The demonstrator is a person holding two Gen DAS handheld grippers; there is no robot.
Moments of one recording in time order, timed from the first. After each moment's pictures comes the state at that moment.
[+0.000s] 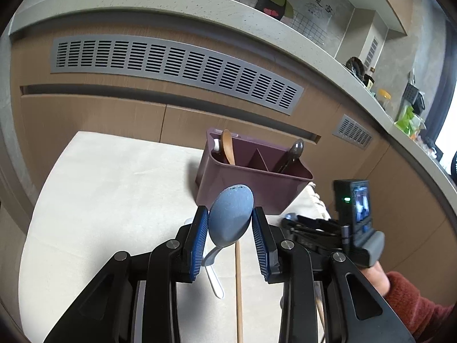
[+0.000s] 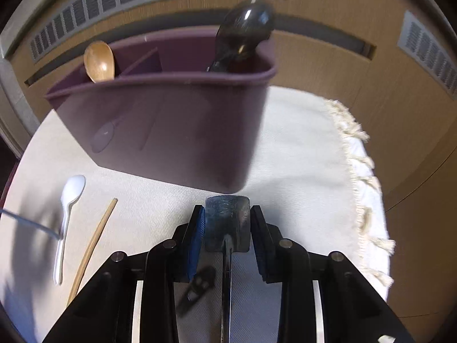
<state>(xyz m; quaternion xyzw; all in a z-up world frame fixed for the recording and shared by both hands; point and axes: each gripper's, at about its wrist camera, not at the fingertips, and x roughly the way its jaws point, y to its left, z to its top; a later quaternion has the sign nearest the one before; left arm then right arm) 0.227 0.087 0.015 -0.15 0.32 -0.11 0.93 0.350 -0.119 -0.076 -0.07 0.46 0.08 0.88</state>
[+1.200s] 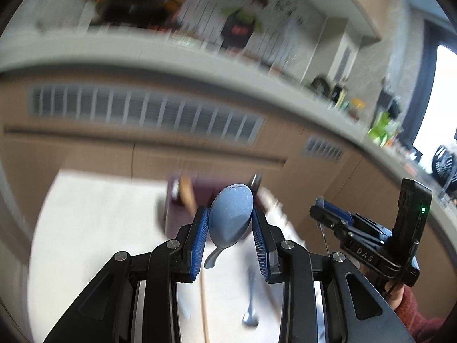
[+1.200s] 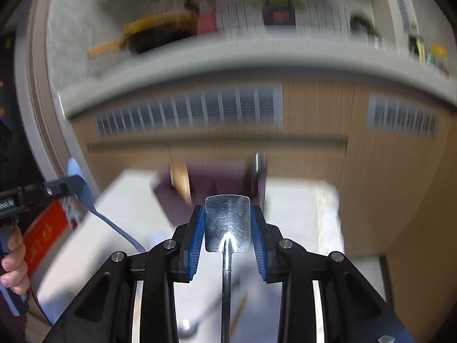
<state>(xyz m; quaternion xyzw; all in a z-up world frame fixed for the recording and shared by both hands) 0.237 0.075 0.109 -0.14 0.26 -0.18 0.94 0.270 -0.160 0.081 0.00 0.25 0.17 0.95</state>
